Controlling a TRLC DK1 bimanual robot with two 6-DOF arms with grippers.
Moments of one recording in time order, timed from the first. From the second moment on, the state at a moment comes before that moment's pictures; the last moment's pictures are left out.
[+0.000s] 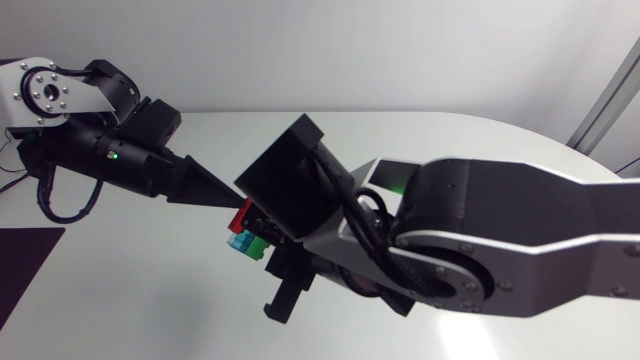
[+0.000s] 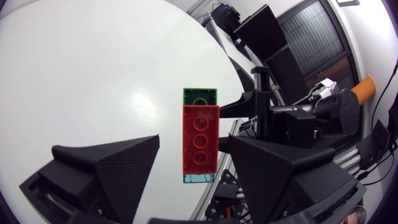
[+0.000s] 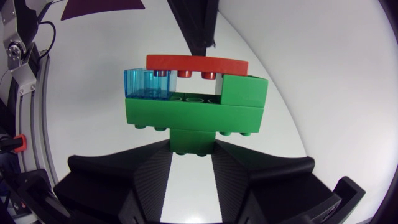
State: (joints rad) left arm -0.12 1.47 1.16 -1.03 0.99 0.45; right arm 1.11 1.47 1.09 -0.38 0.37 -0.26
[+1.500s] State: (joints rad) left arm -0.15 1.53 1.19 -1.12 1.02 0.59; right arm 1.12 1.50 1.09 -0.33 0.41 -0.32
